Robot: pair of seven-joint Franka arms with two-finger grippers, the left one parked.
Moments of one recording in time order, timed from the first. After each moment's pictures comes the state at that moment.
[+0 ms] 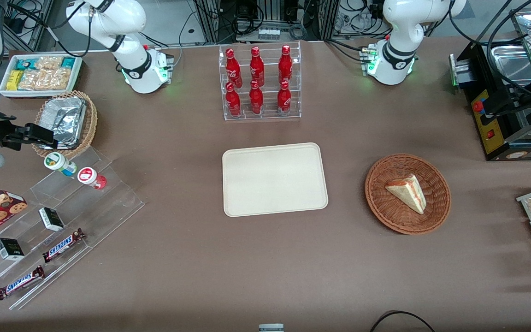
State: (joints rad) arm -0.04 0.01 -0.03 -1.61 0.01 1.50 -0.06
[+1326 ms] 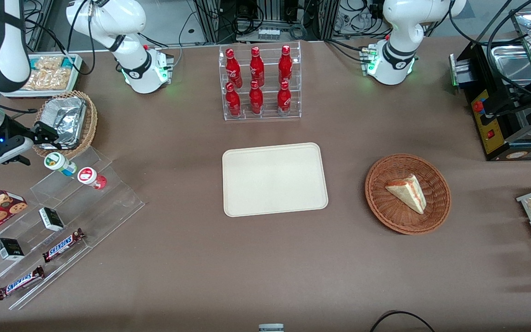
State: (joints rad) arm -0.07 -0.18 -0.19 -2.20 0.01 2.07 -0.82
